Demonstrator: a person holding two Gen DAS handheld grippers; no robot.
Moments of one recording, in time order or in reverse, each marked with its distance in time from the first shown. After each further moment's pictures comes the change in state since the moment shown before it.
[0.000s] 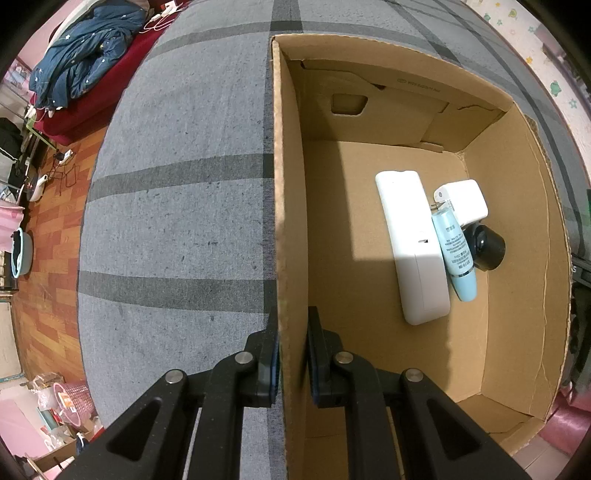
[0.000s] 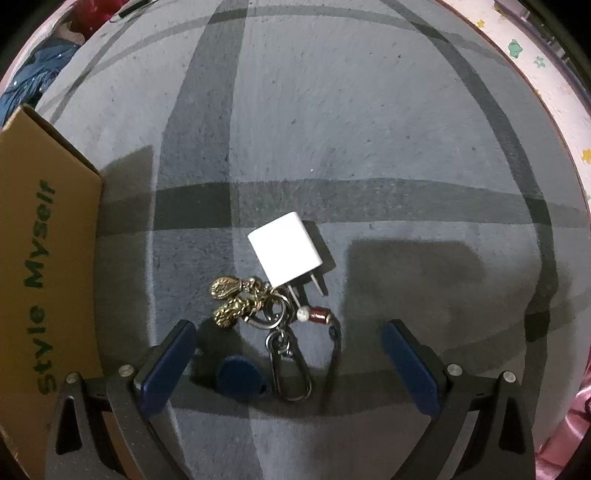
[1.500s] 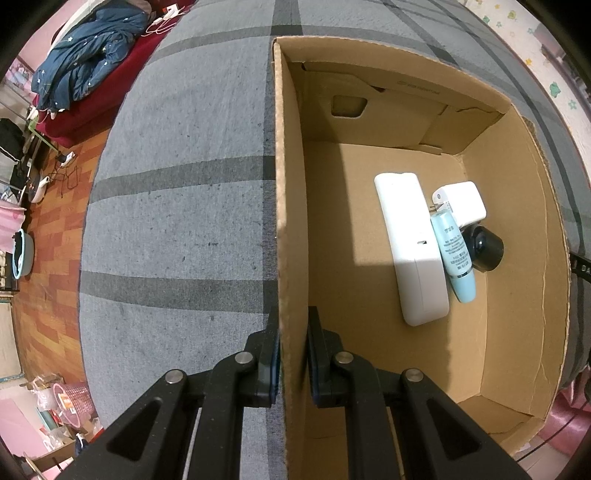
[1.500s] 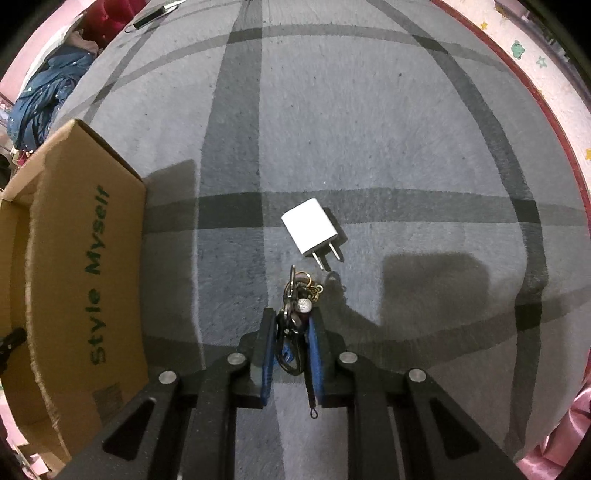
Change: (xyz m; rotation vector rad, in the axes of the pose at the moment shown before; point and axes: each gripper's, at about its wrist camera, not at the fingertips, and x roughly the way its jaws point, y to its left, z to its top) left arm -0.003 -0.002 -0.004 0.001 -0.016 0.005; right arm -0.047 -0.009 0.007 0.002 -0.027 0.067
